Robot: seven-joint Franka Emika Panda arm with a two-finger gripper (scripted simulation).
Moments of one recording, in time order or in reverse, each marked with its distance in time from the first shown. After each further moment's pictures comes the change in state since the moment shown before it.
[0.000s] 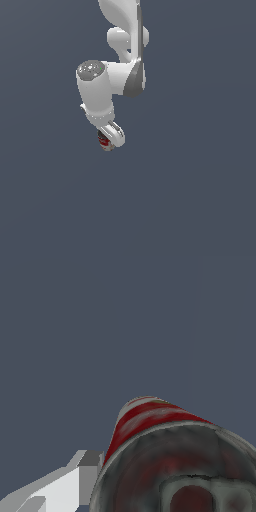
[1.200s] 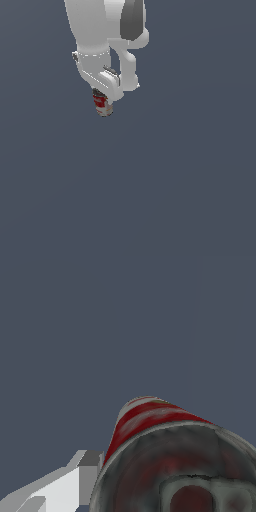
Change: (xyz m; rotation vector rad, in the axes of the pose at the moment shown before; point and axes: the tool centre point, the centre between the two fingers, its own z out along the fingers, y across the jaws) arm -0.054 0.061 -0.140 0.000 0.004 0.001
